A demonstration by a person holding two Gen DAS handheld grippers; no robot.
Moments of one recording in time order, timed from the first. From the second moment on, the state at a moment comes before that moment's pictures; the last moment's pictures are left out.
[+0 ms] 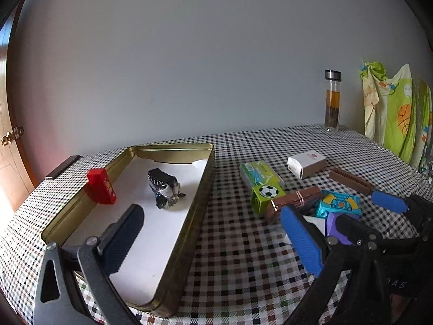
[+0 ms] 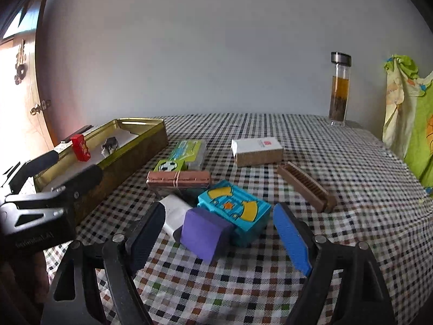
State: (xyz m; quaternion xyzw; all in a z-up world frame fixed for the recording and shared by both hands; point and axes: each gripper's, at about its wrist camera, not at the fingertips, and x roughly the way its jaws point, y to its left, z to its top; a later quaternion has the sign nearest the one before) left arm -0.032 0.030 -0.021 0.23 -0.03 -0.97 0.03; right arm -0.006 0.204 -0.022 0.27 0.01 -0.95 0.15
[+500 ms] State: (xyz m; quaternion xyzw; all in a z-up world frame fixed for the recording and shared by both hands) left arm -0.036 0.026 -0.022 0.24 -0.02 -0.97 0.03; right arm -0.010 0.202 -0.028 0.29 0.01 -0.94 0.15
